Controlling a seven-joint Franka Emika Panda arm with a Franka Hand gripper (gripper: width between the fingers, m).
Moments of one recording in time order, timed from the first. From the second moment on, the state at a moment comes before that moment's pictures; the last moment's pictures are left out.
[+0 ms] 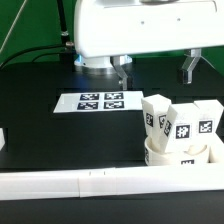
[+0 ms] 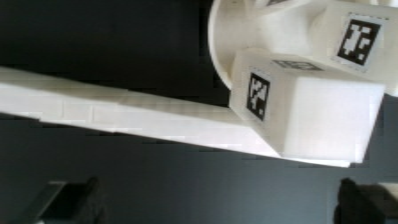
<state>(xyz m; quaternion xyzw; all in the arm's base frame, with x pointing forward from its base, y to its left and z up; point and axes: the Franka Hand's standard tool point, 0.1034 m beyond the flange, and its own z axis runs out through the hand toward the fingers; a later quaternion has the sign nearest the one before) 0.637 0.052 0.128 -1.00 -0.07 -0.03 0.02</state>
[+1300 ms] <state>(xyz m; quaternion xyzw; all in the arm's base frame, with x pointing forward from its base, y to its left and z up) 0.635 0.078 0.107 -0.97 -0.23 -0.01 0.03</state>
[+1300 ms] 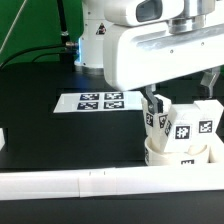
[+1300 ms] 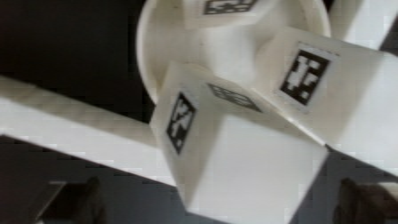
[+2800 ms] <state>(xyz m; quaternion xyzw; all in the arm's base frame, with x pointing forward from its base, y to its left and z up) 0.651 0.080 0.097 -0.75 -0.65 -0.01 -0.07</state>
